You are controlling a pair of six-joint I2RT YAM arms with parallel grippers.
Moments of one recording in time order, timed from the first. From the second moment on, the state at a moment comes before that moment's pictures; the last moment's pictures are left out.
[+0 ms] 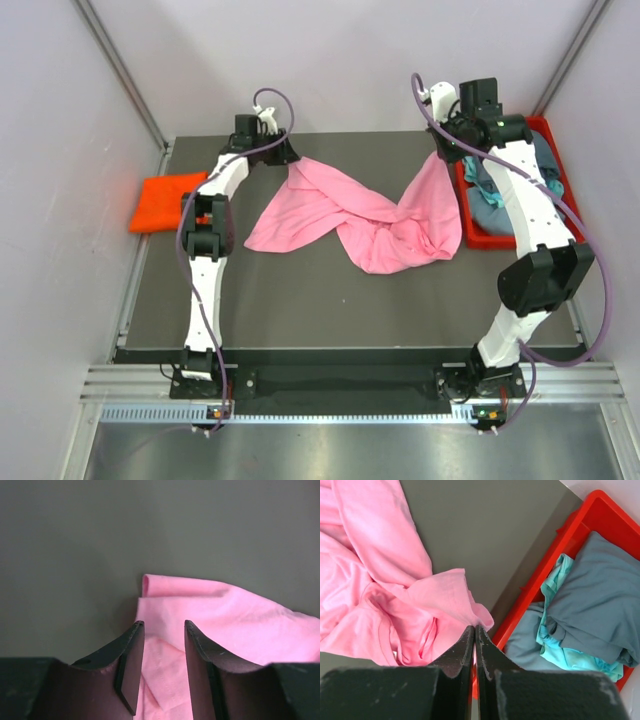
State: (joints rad) left arm -0.11 2.56 2.24 -0.26 0.55 -0.21; right arm 0.19 1.76 1.95 -0.95 -0.09 -0.42
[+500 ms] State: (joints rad) left arm -0.09 2.59 2.26 -0.26 0.51 -0.19; right arm 0.19 1.78 1.95 -0.95 -0.09 -0.42
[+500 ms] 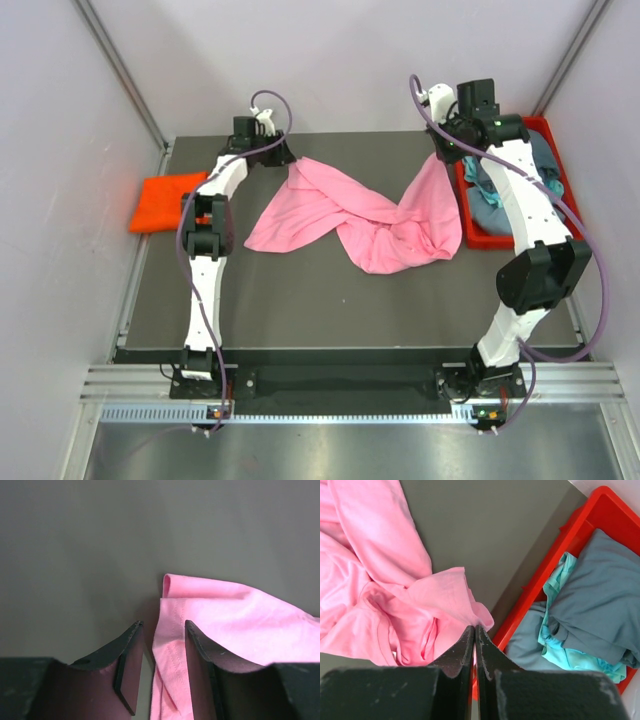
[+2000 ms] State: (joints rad) left arm -0.01 2.33 2.23 -0.29 0.61 -0.22; right arm 0.17 1.83 2.16 -0.90 0.00 -0.42
